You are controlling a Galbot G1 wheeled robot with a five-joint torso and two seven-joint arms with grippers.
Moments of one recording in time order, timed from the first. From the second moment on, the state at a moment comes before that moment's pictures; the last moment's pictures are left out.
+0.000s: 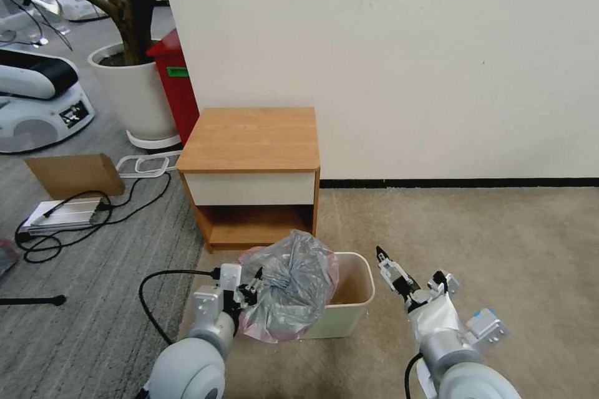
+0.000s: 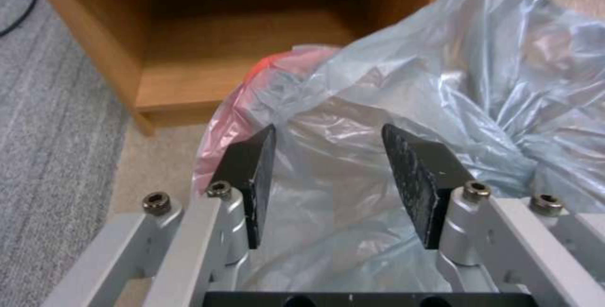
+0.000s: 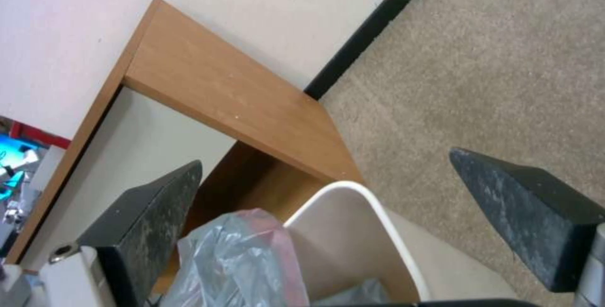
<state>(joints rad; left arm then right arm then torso) 1.44 -1.10 -0.15 -2.18 -0.56 0.56 -0.51 -1.69 1.39 0.41 2.28 0.98 -0.20 0.42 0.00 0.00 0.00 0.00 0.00</state>
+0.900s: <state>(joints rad) 1.30 -1.13 -0.04 -2.12 -0.72 0.71 -0.70 -1.72 1.42 0.37 2.27 0.93 -0.18 0.42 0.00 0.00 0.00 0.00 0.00</state>
